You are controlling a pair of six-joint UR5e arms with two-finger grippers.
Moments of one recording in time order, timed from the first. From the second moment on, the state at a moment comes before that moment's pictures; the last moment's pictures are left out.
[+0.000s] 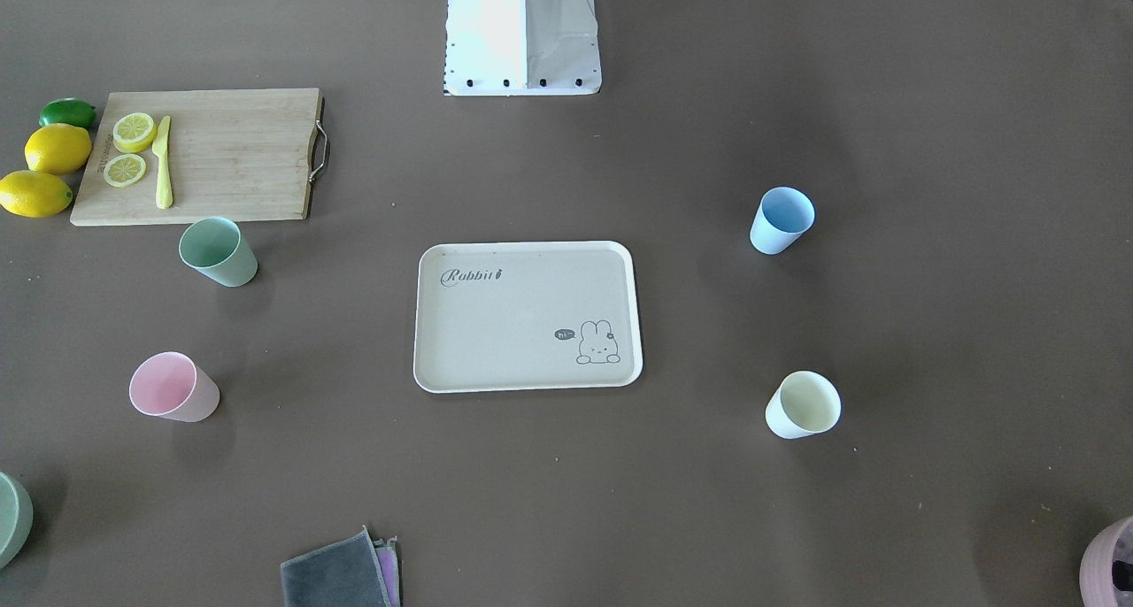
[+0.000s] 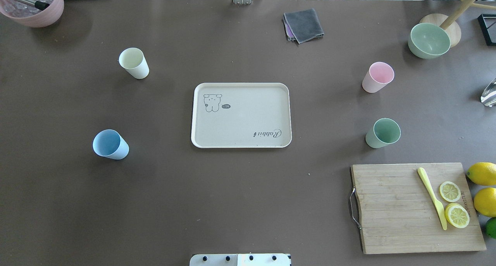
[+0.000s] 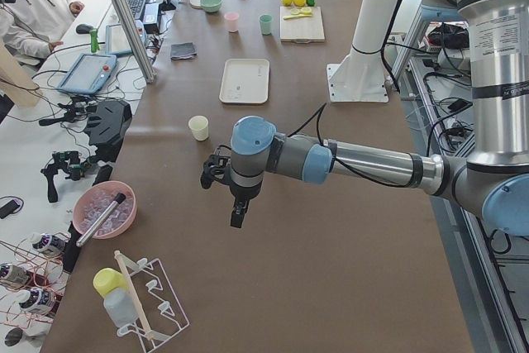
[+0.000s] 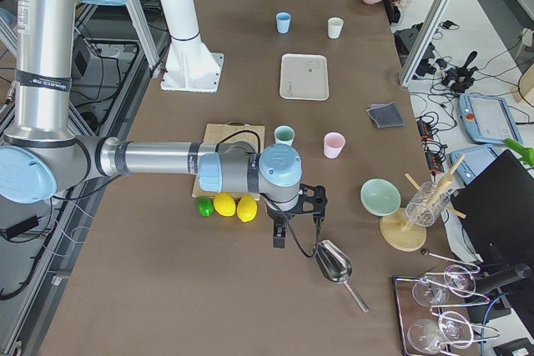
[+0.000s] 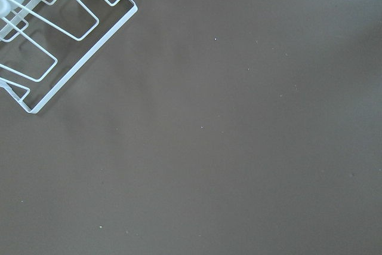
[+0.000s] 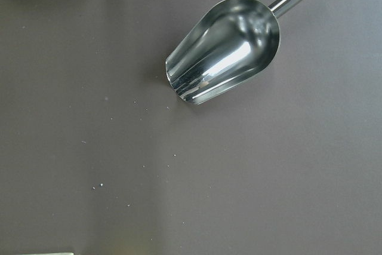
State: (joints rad) left arm -1.54 -1.41 -1.88 -1.66 -2.30 -0.02; right arm 1.62 -1.72 1.76 -1.57 2.35 0.06
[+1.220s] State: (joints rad) left arm -1.54 -1.39 -1.89 -1.68 -2.32 -0.03; right arm 1.62 -1.72 1.76 -1.57 2.37 0.07
